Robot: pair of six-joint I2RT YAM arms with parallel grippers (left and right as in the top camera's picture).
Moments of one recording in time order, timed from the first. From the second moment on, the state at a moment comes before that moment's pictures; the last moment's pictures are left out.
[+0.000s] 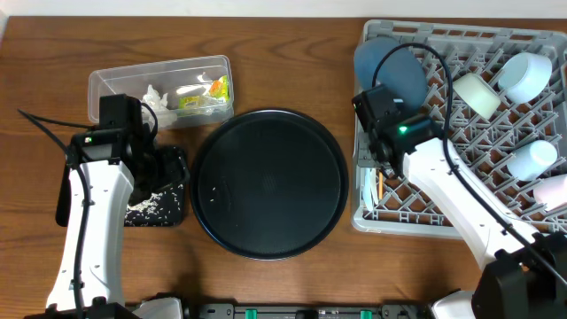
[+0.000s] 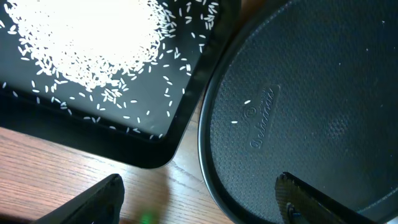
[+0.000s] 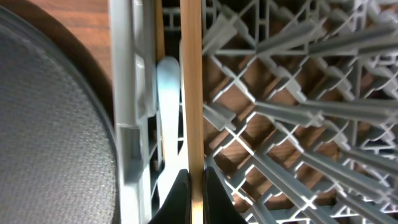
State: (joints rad) left arm 0.13 1.38 1.15 -1.18 0.10 -0.31; right arm 0.43 1.61 1.20 -0.89 0.26 0.49
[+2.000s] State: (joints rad) left arm -0.04 0.23 0.81 -1.02 -0.01 -0.28; right arm 0.14 0.54 0.67 -0.83 0.11 0.31
